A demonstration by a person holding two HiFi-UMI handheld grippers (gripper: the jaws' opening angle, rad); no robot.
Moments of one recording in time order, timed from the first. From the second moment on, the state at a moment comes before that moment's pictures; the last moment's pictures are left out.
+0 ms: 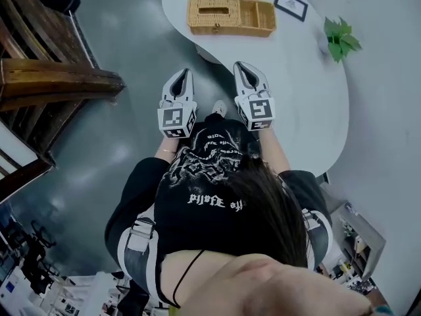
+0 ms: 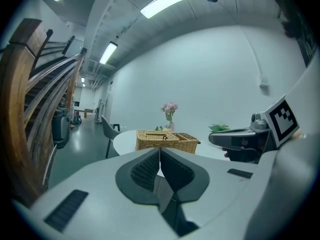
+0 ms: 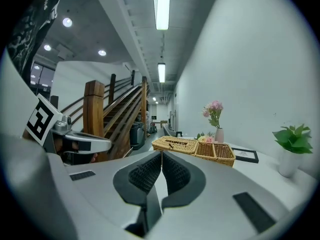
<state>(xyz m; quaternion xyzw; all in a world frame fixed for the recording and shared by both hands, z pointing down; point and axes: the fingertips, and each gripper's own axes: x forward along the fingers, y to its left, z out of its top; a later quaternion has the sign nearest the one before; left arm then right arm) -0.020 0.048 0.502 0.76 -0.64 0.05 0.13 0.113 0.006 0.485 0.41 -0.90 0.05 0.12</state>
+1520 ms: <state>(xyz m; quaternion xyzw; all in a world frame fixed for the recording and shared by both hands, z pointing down) -0.054 -0.076 0.511 0.75 -0.64 0.06 0.15 0.091 -0.107 0.501 0.36 -0.91 0.08 0.16</state>
